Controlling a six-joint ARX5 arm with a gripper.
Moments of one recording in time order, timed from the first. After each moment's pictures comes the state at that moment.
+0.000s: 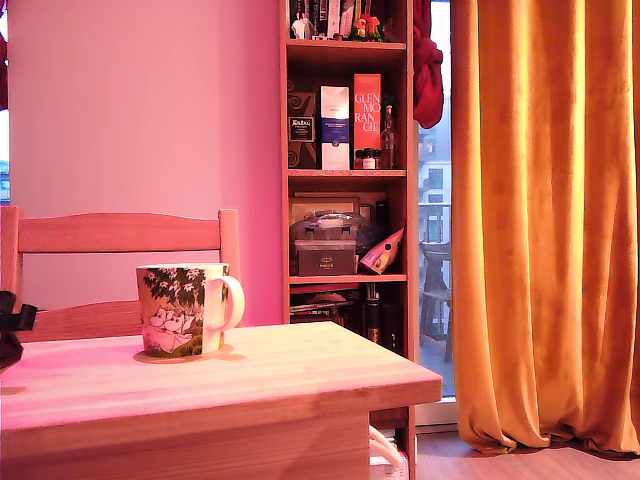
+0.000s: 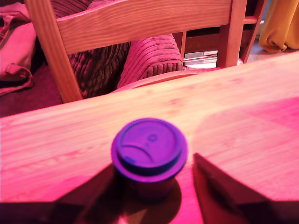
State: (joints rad) arm -0.10 1.76 0.23 1.13 -0.06 -0.08
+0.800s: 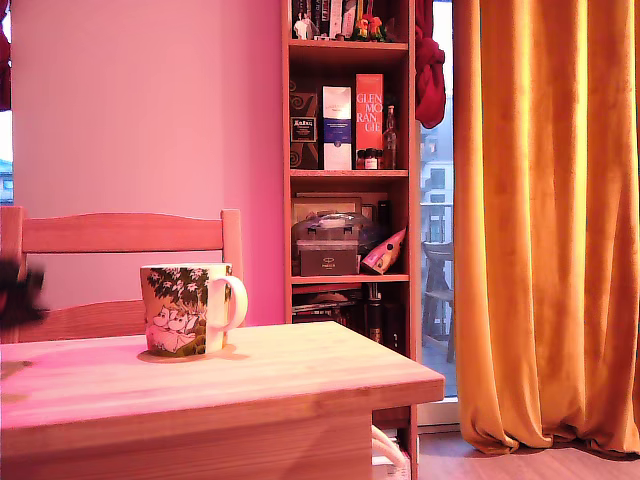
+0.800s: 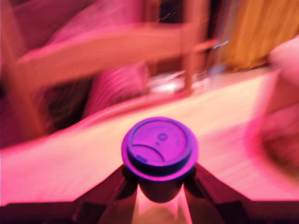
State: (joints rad) arm -0.10 1.59 0.23 1.08 0.15 -0.07
